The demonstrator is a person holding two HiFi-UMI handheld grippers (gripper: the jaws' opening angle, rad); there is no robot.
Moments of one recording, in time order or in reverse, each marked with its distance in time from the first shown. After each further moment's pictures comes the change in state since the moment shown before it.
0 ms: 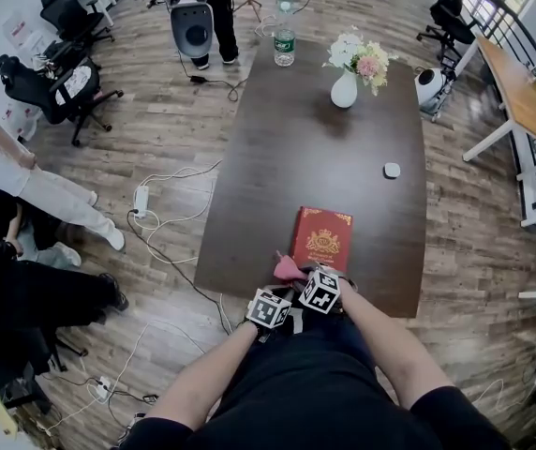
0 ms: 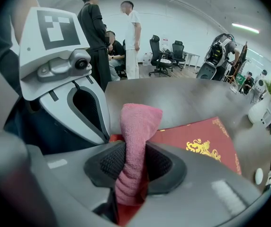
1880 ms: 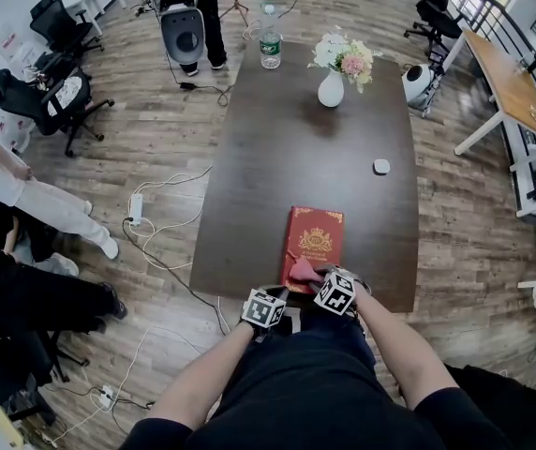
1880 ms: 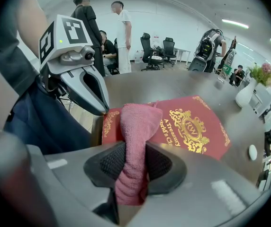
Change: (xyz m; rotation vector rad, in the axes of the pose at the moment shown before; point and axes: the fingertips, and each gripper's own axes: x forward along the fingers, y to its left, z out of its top) left arm 0.000 0.002 -0.003 0.006 -0.002 0.003; right arm -0.031 -0.009 -0.056 0.085 0.024 -0.057
